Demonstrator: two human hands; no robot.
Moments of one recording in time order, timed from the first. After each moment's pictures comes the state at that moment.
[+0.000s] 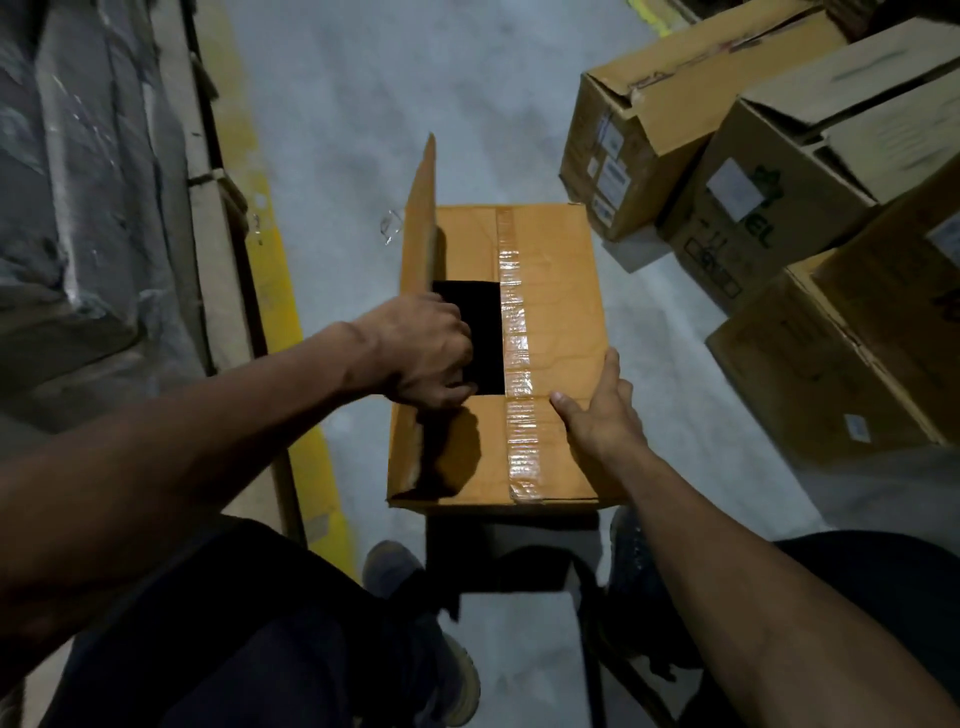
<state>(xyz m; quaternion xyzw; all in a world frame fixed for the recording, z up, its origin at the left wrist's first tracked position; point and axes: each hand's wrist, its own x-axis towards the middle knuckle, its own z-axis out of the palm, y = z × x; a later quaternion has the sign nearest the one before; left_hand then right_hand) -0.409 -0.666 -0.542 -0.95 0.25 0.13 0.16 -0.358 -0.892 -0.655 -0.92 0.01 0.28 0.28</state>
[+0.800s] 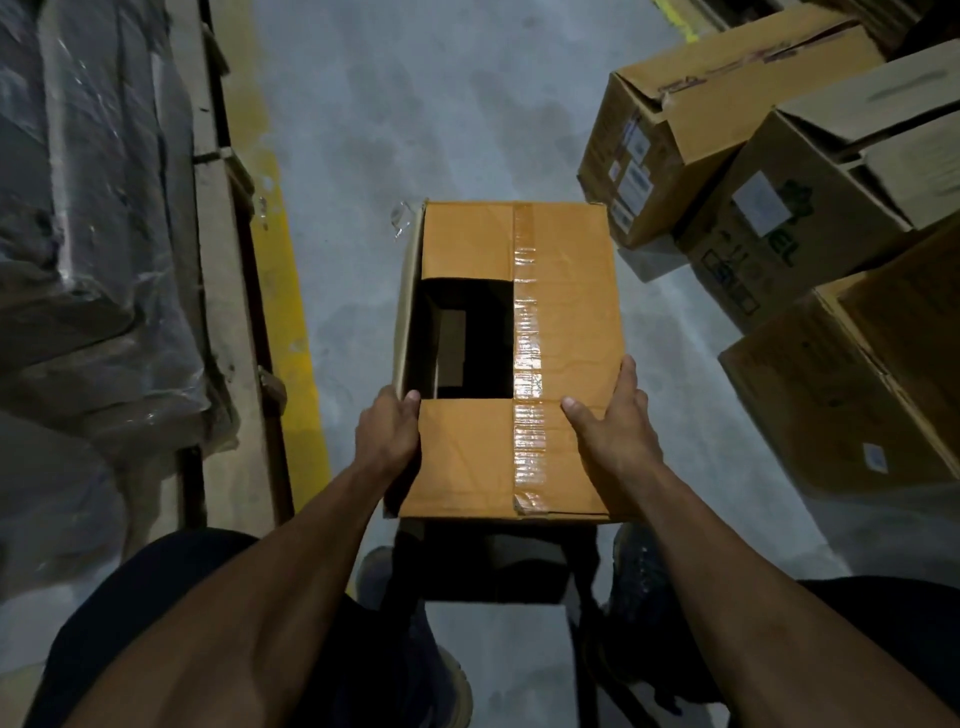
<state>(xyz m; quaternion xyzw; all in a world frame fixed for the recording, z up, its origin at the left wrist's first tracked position) -0.478 -0.660 -0.701 -0.82 -0.41 0.03 -0.39 -0.352 -0.884 -0.661 -0.91 0.00 0.27 0.30</state>
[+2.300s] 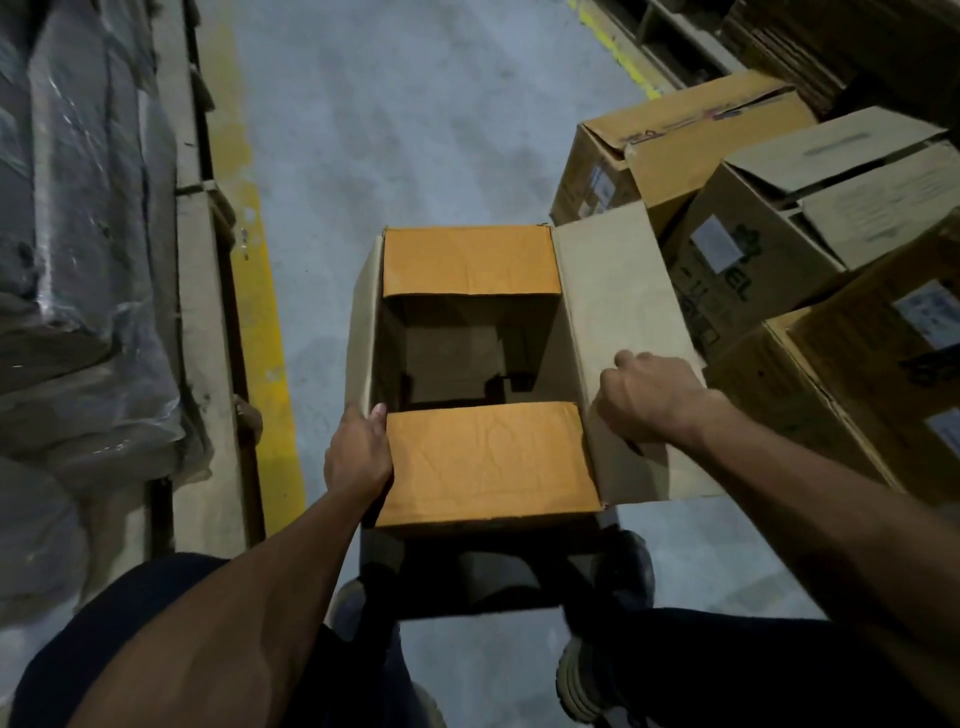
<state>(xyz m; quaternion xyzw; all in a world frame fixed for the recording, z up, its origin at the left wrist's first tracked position) -0.469 -0.658 -0.706 -0.80 -0.49 -0.02 -0.35 -0.278 -0.897 -0.583 -0.88 -0.39 0.16 -0.21</state>
